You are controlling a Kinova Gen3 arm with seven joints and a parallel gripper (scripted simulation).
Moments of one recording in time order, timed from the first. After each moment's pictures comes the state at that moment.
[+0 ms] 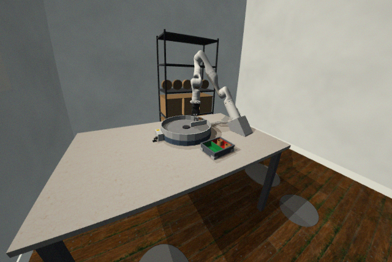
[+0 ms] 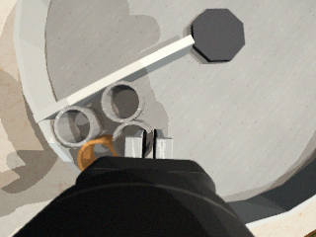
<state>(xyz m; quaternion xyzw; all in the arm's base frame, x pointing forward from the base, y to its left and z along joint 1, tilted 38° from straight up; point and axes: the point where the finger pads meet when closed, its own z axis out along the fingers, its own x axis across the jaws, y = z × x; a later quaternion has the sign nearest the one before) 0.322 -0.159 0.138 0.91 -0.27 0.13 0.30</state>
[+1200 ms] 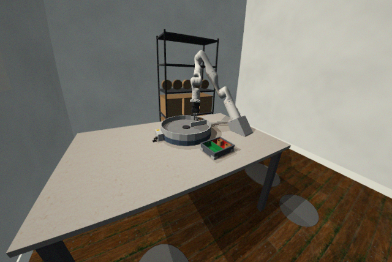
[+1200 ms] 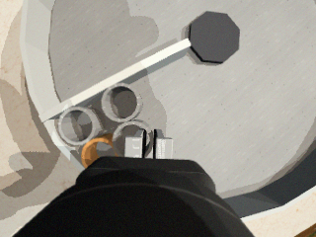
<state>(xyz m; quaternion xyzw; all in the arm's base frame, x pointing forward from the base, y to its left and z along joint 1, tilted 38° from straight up) 0.321 -0.154 0.146 0.91 -0.27 0.13 0.29</state>
